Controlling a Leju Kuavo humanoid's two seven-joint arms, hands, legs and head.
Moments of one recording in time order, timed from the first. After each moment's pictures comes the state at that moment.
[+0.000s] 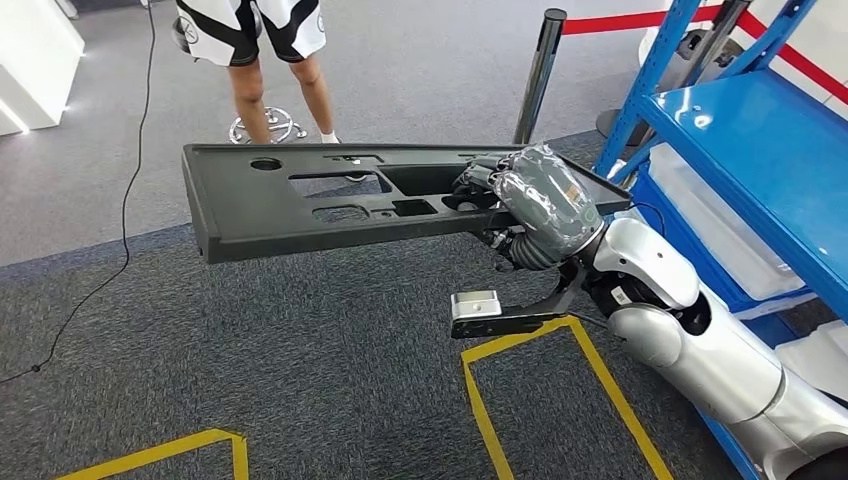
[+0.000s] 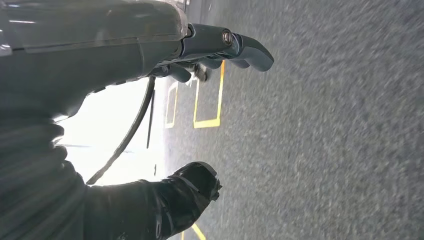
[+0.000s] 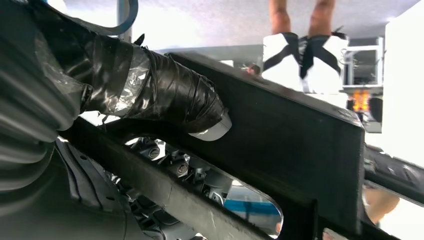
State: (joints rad) left arm -0.04 -0.13 1.38 -0.19 -1.44 -0.10 0.08; right arm -0.78 -0.47 0.89 -1.73 0.56 -0.01 -0.10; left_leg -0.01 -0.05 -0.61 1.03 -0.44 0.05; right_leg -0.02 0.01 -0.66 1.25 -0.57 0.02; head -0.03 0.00
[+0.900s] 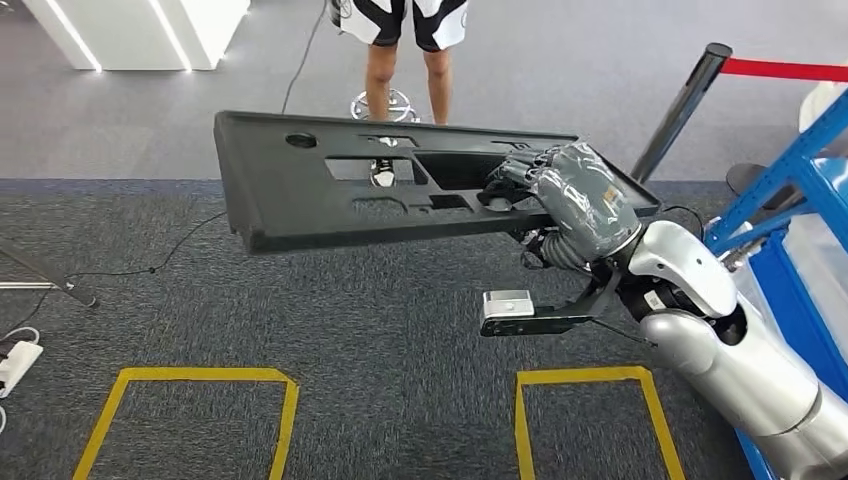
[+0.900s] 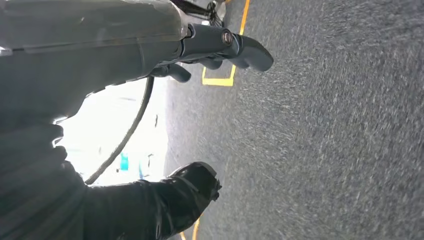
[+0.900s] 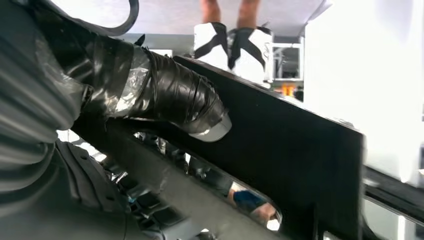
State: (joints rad) left arm -0.03 -0.14 1.34 -0.19 -1.47 -0.07 0.04; right arm -0.71 -0.53 0.80 -1.78 0.59 0.00 -0.09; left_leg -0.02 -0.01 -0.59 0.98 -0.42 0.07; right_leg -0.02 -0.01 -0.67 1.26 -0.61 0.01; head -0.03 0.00
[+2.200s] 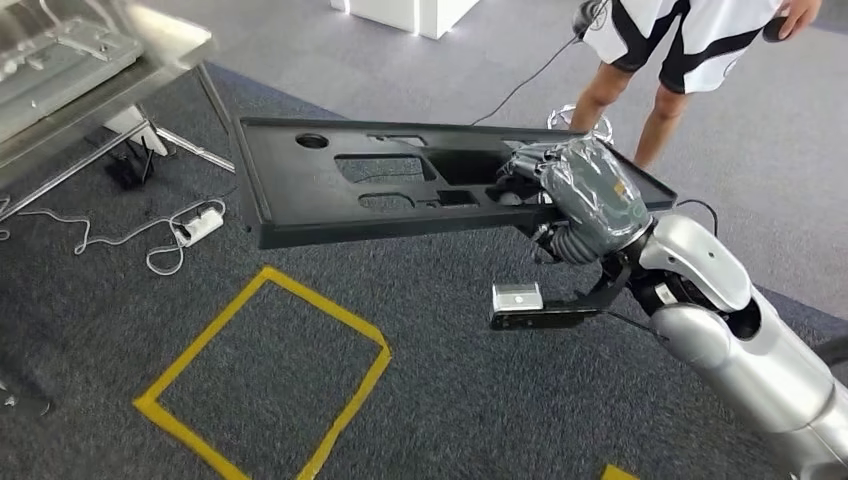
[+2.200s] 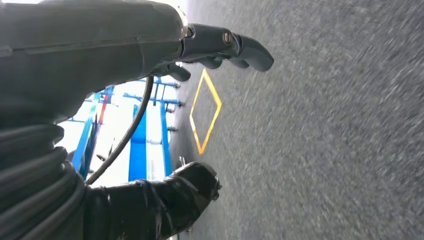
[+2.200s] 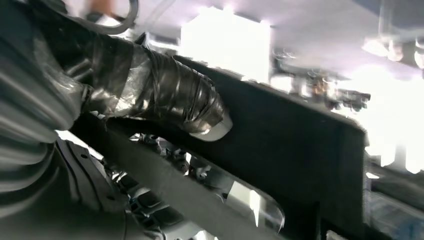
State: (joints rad) left arm -0.02 -0.16 1.31 -0.19 -1.51 -0.08 0.04; right arm -0.72 -0.55 0.77 -1.78 0.58 0.03 -0.08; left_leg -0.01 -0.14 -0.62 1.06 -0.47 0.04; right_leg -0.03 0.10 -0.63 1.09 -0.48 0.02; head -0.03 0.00
